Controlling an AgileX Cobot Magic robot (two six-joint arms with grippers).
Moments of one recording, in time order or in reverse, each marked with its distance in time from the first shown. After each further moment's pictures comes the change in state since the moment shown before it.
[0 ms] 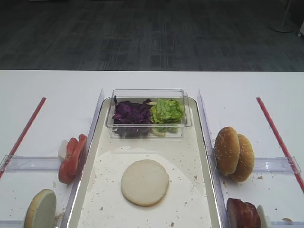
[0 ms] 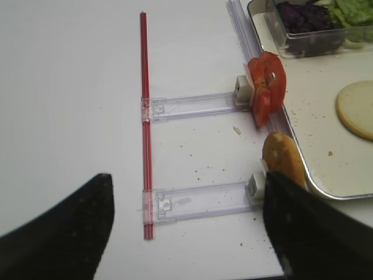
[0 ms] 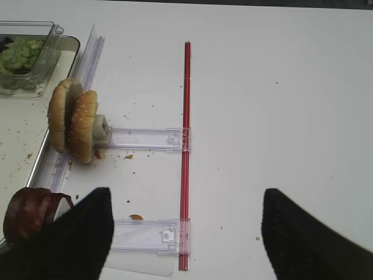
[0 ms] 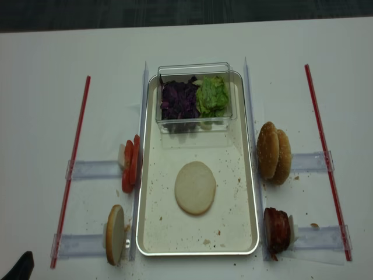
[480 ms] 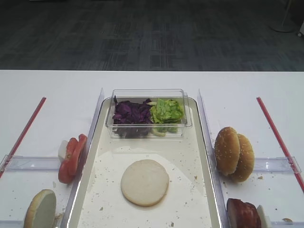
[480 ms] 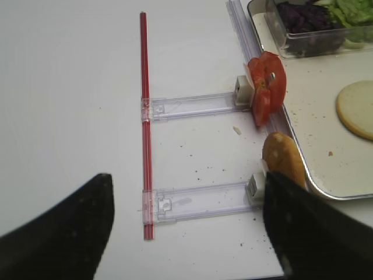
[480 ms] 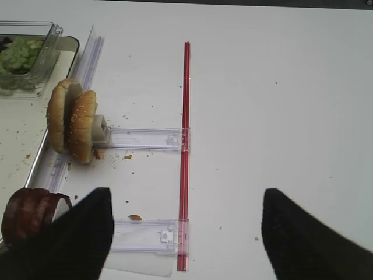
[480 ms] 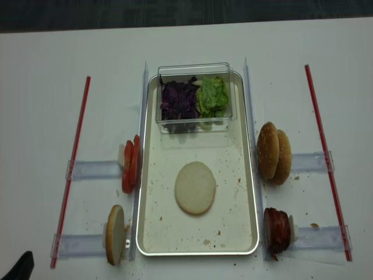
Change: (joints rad) left arm 0.000 0.000 0.000 0.000 0.000 0.000; right arm 0.000 0.000 0.000 -0.004 0.000 0.000
